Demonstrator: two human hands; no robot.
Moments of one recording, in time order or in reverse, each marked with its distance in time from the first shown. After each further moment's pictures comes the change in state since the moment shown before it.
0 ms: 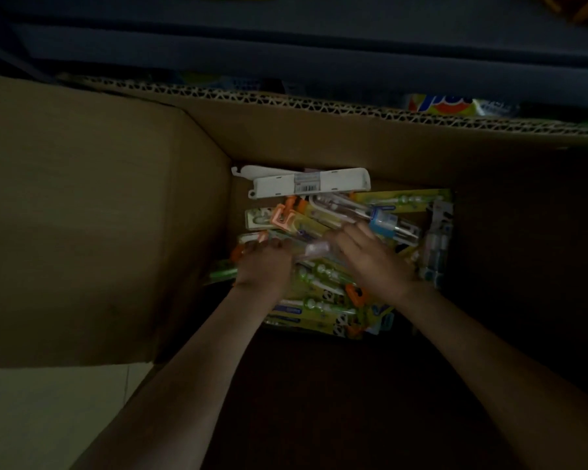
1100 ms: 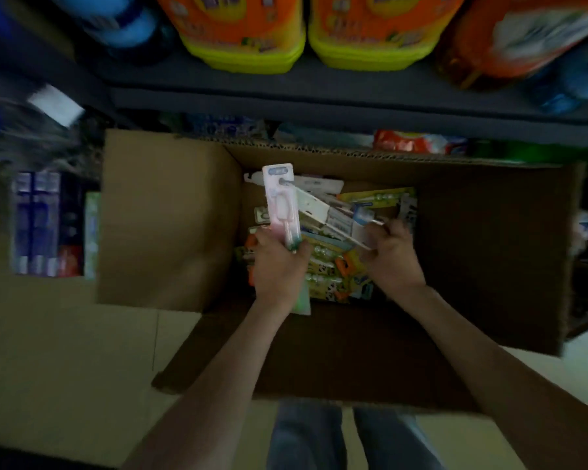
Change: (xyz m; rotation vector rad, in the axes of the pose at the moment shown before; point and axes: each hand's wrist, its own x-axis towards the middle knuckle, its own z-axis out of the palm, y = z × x) left_hand -0.106 0.037 -0.070 -1.114 0.306 -0.374; right_hand -0.019 -0.075 -0.122 0.140 -0.249 0.877
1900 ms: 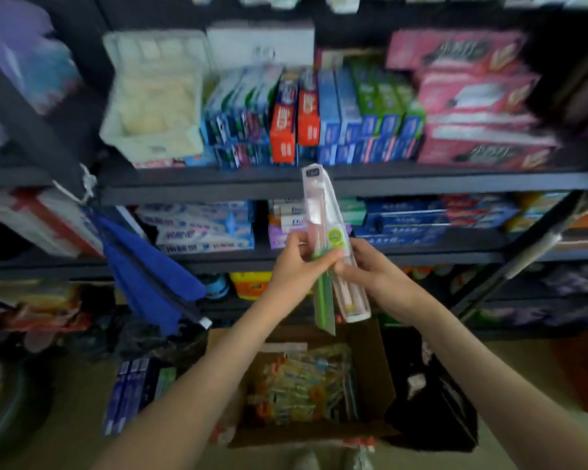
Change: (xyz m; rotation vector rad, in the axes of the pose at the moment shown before) left_hand -0.316 0.329 -0.277 -0.380 -0.323 0.751; right_hand -0.353 -0.200 -0.411 0.924 0.096 -0.463
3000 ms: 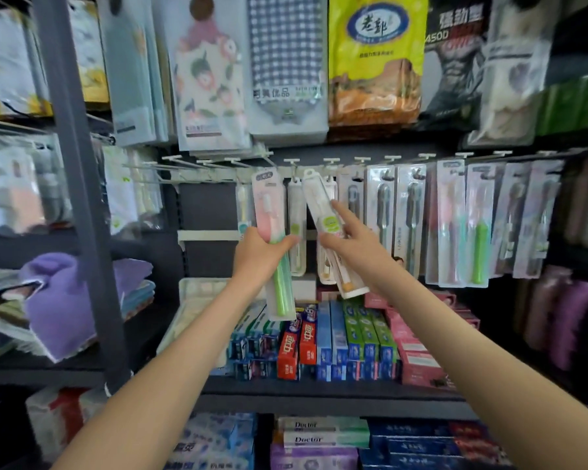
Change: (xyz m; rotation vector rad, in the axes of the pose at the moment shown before) left_hand 0.044 0.314 -0.073 0.338 0.587 0.453; right_hand 0.028 -0.314 -0.037 -0.340 0.287 -0.713
